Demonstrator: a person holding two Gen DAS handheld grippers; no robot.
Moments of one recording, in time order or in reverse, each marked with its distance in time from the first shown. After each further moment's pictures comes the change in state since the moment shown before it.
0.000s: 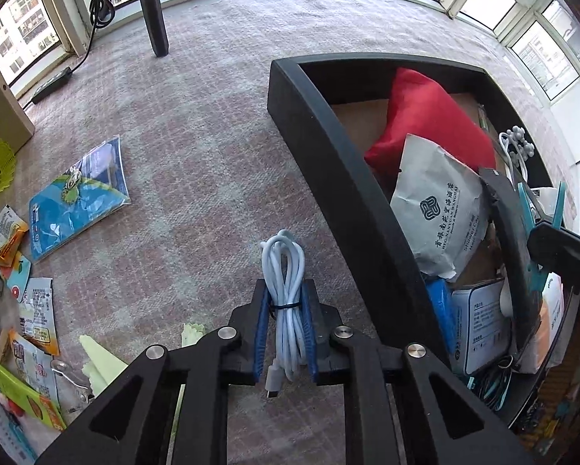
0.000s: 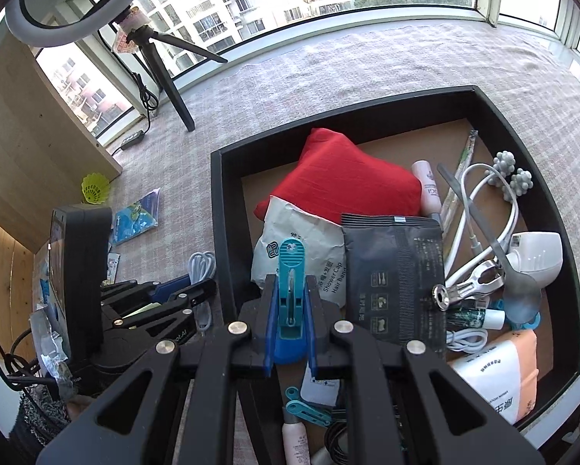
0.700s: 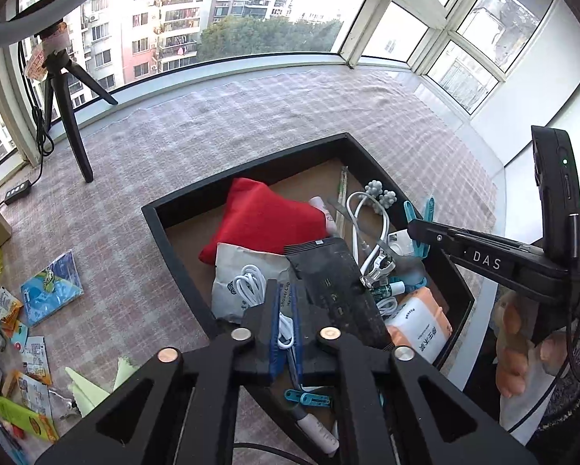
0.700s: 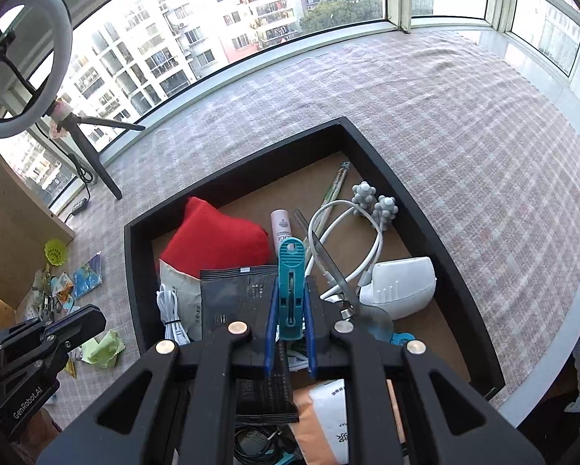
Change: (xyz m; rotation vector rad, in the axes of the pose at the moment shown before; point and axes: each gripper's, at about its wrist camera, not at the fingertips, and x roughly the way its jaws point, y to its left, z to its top) left arm -0.105 -0.093 0.024 0.150 -0.196 -0.188; right arm -0.053 -0.102 0.021 0.164 -0.097 -0.118
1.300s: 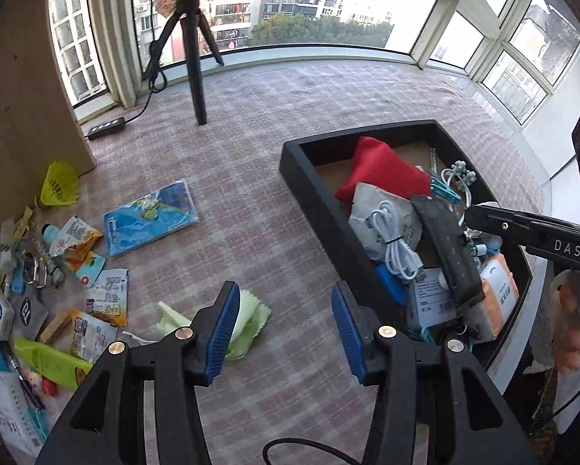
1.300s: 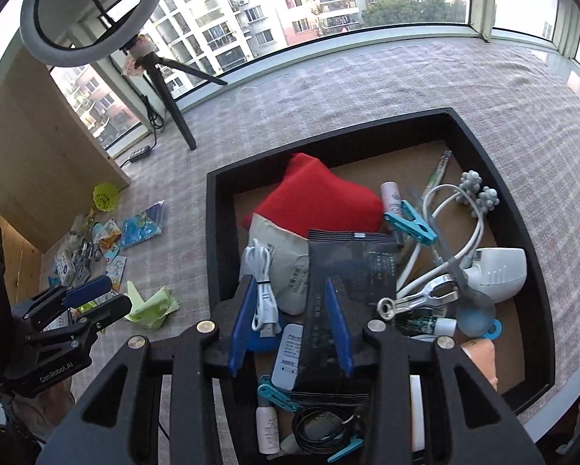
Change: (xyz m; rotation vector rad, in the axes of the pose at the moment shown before) left arm -0.030 0.112 -0.078 -0.134 0.010 0.183; right arm 0.012 0.100 -0.040 -0.244 0.079 0.186
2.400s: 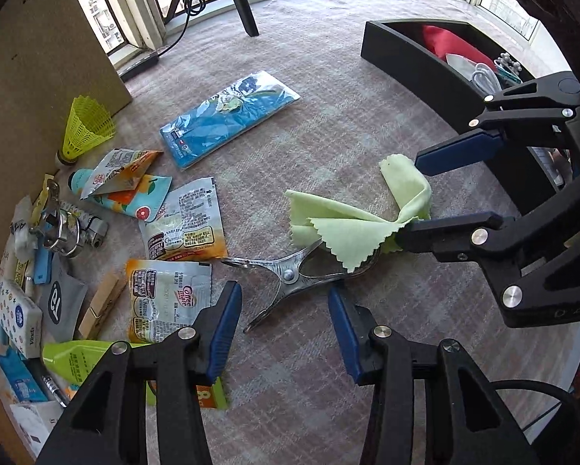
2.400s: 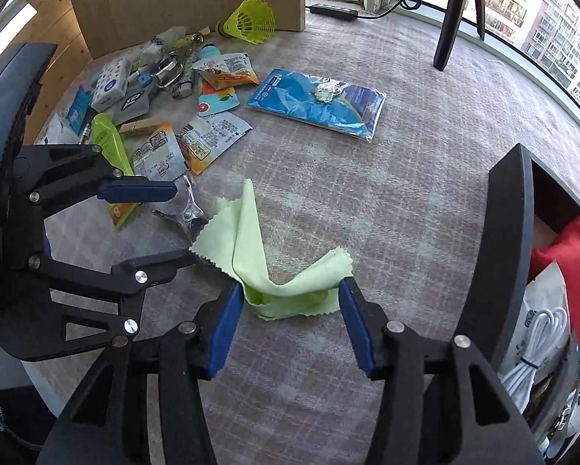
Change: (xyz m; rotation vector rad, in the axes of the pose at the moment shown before) left arm 0.053 0.080 -0.062 0.244 0.116 0.107; right arm 0.136 0.181 -0.041 -0.602 0.232 0.060
